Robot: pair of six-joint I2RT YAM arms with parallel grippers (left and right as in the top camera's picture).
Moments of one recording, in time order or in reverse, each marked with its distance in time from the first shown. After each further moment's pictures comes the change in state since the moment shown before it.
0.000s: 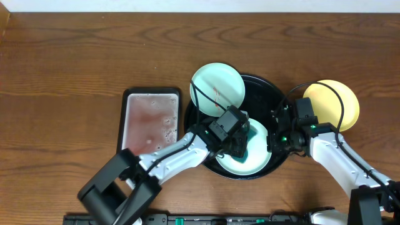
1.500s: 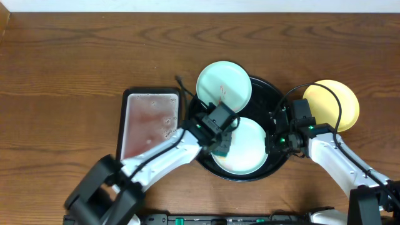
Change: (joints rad) left arm 0.063 -0.116 0.026 -0.246 -0.207 -0.017; right arm 0.015 0.002 -0.005 -0.003 -0.004 0.010
